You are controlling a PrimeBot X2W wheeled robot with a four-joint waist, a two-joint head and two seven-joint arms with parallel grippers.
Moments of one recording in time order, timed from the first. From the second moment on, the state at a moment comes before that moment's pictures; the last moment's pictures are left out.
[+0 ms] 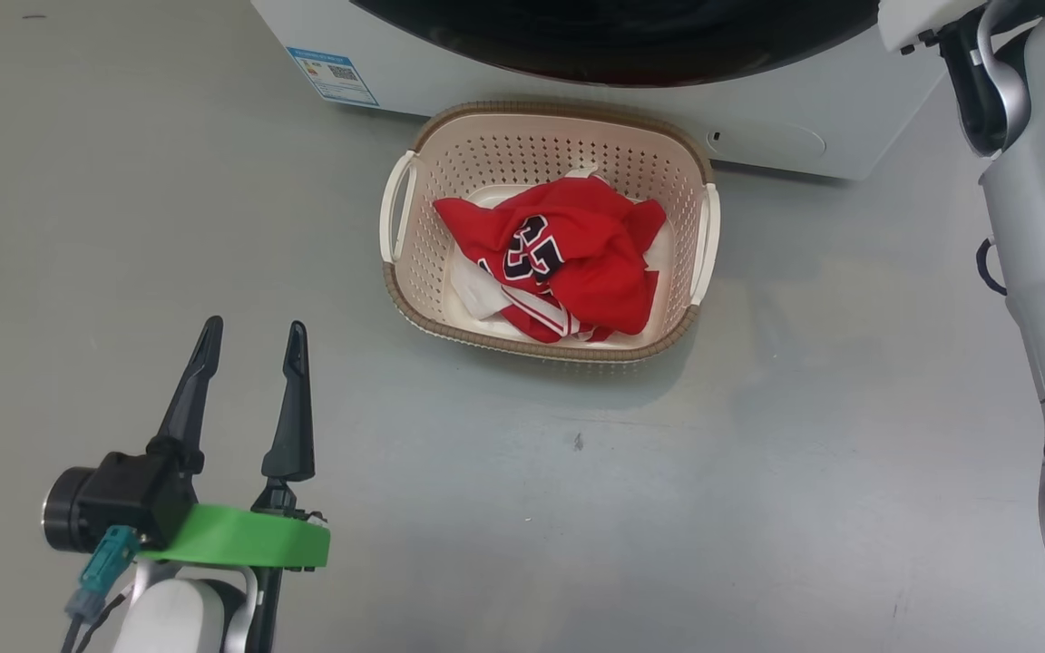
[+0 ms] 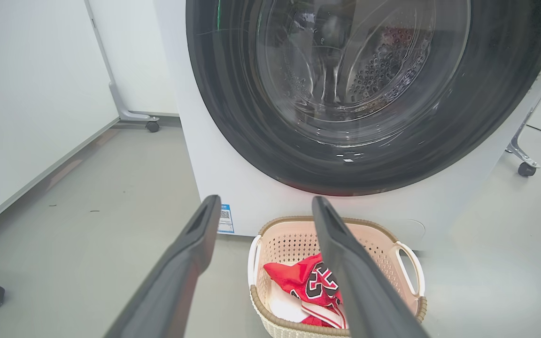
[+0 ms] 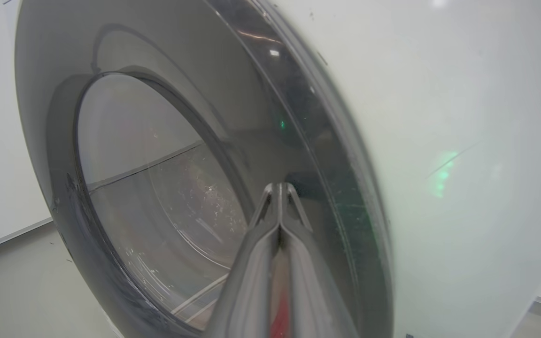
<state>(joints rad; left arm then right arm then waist) -0.12 0.04 -0.18 0.02 -0.31 0.01 -0.25 -1.11 -0.16 0.21 0.73 0.18 0.10 -0.24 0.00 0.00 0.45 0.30</state>
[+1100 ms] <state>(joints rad) -0.12 0.04 -0.13 0.05 -0.28 0.00 -0.25 -0.69 -0.08 0.21 0.53 0.28 0.12 -0.25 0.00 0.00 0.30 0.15</state>
